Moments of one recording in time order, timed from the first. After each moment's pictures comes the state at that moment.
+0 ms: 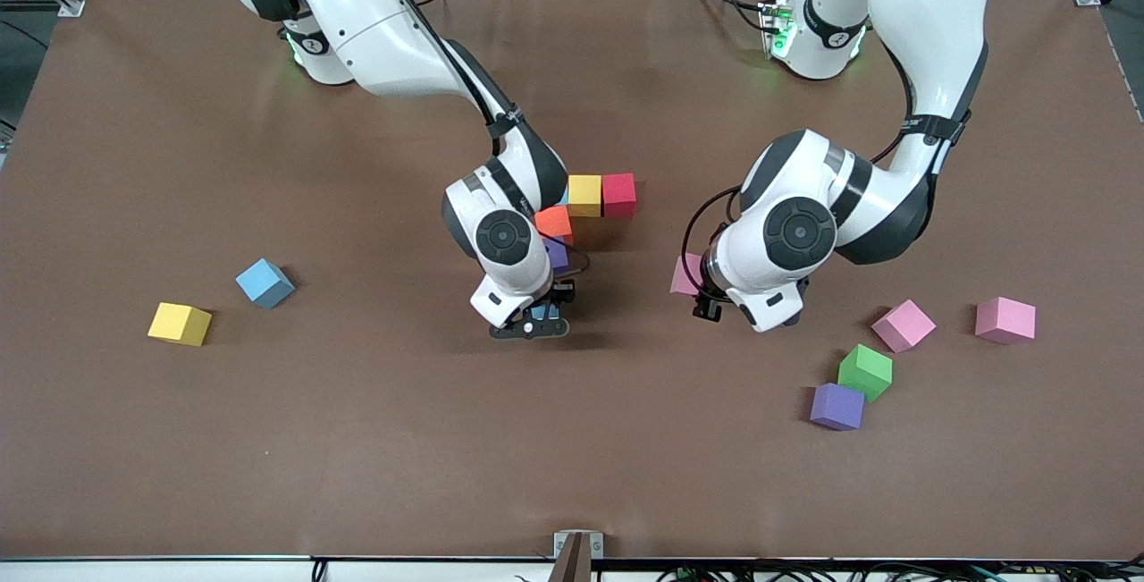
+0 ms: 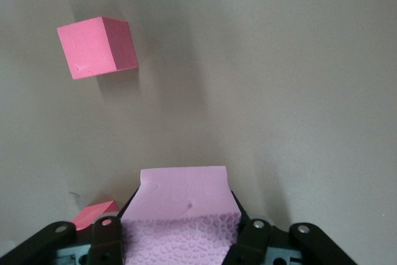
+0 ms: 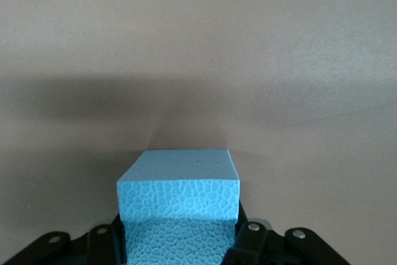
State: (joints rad) left arm -0.16 0.57 -0.38 -1.48 0.06 1.90 -1.83; right arm 0.74 0.87 -0.10 -1.35 0.18 2.22 0.51
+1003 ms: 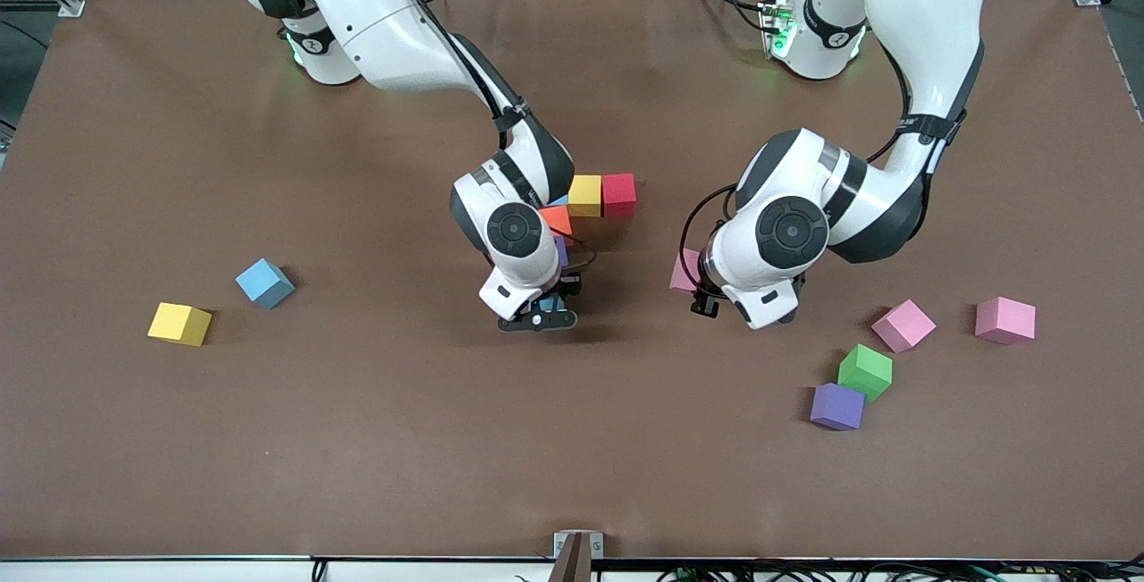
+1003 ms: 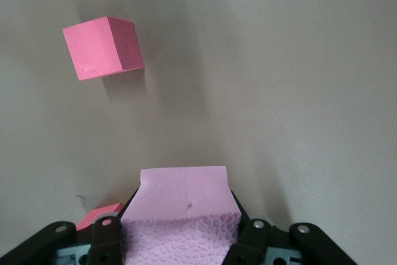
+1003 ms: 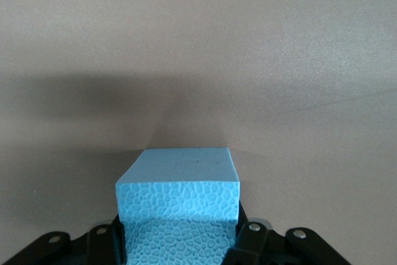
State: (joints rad) left arm -0.17 0.57 -0.39 -1.49 0.07 1.89 -1.83; right arm 0.75 0.87 -0.10 -1.36 0.18 2.21 0.52
